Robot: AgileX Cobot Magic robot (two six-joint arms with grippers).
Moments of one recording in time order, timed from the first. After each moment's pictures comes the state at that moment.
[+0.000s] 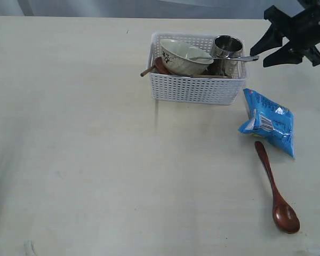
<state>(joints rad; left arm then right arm) -0.06 0.00 0.00 -0.03 0.19 -0.13 -0.14 2.05 -1.45 0.77 1.05 -0.43</state>
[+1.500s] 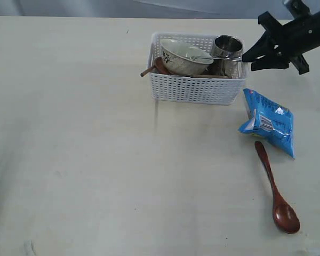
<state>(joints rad) -0.06 0.00 0.00 -0.03 0.19 -0.13 -0.14 2.12 -1.45 0.88 1.07 -0.49</state>
